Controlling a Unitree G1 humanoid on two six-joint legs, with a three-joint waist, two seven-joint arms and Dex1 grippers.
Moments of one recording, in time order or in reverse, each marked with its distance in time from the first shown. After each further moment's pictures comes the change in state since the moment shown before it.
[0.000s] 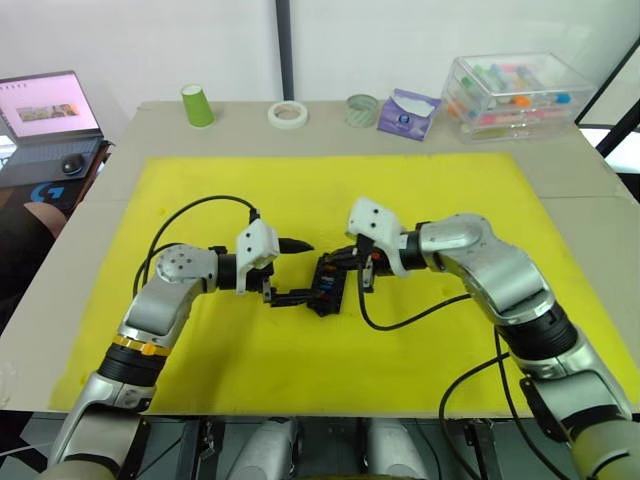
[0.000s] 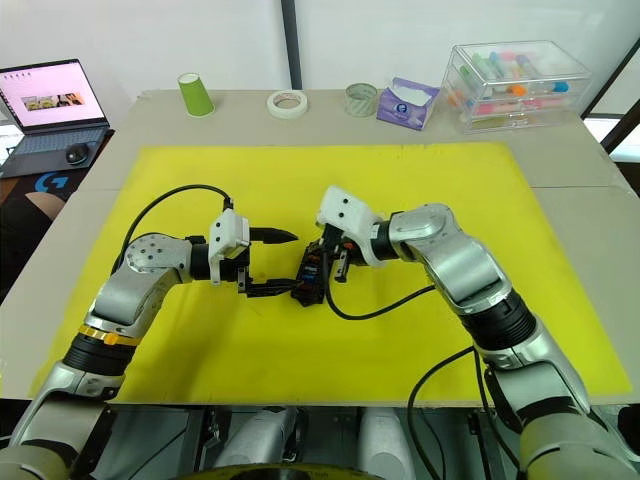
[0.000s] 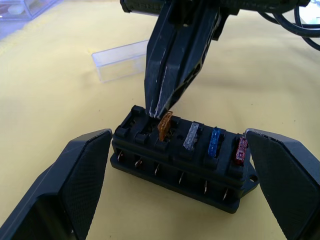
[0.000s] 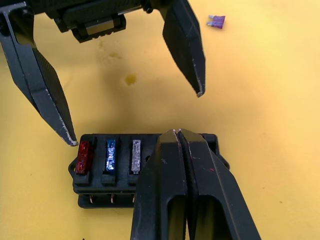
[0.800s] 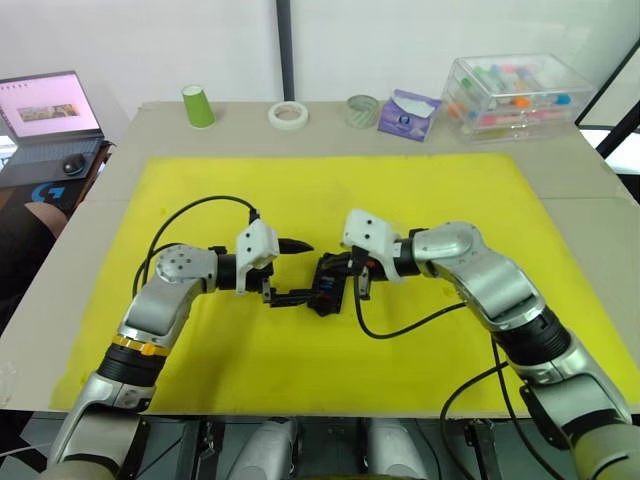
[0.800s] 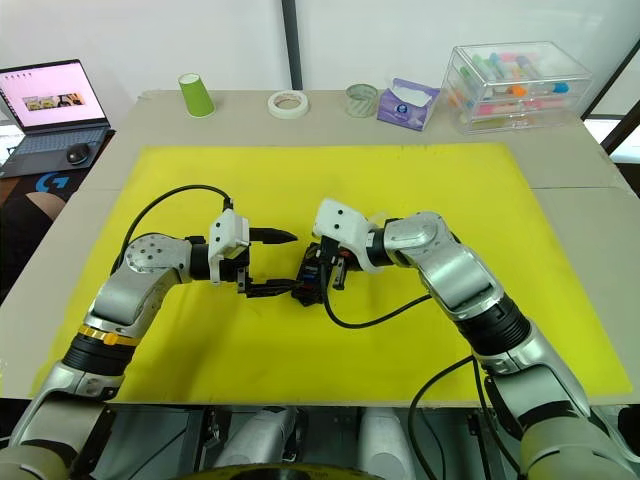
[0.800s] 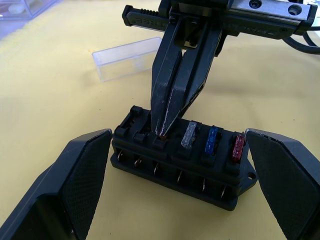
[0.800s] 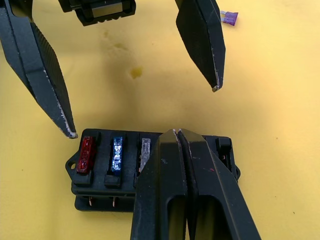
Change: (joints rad) left arm 0.001 0.004 0.000 -0.001 0.000 0.003 0.000; right arm 0.030 -0.001 0.040 0.028 -0.038 -0.095 -0.008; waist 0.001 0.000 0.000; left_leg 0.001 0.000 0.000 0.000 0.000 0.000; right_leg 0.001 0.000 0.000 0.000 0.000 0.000
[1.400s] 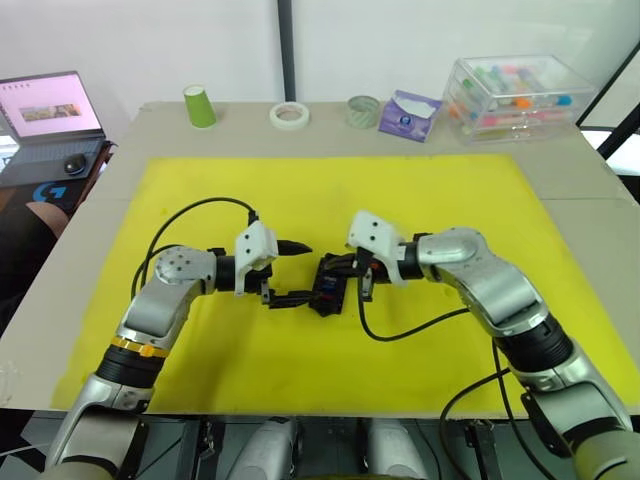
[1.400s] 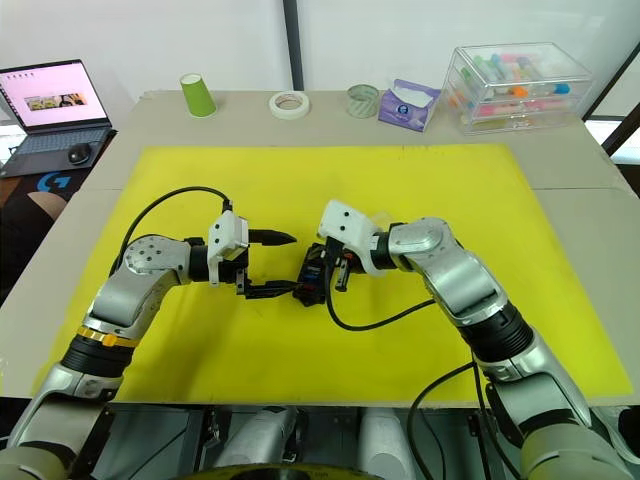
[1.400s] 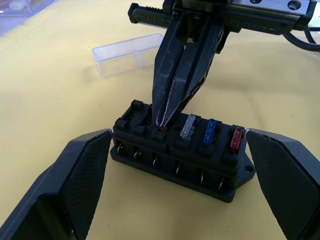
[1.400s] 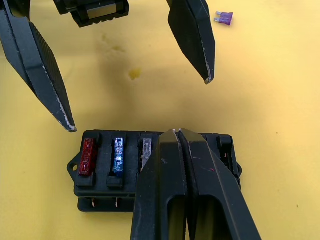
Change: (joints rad) left arm 0.008 0.004 0.000 -0.001 0.000 0.000 -0.001; right arm 0.053 0.011 -0.037 -0.002 0.013 -0.008 -0.017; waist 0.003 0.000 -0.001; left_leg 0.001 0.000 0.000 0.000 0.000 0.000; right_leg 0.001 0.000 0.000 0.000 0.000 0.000
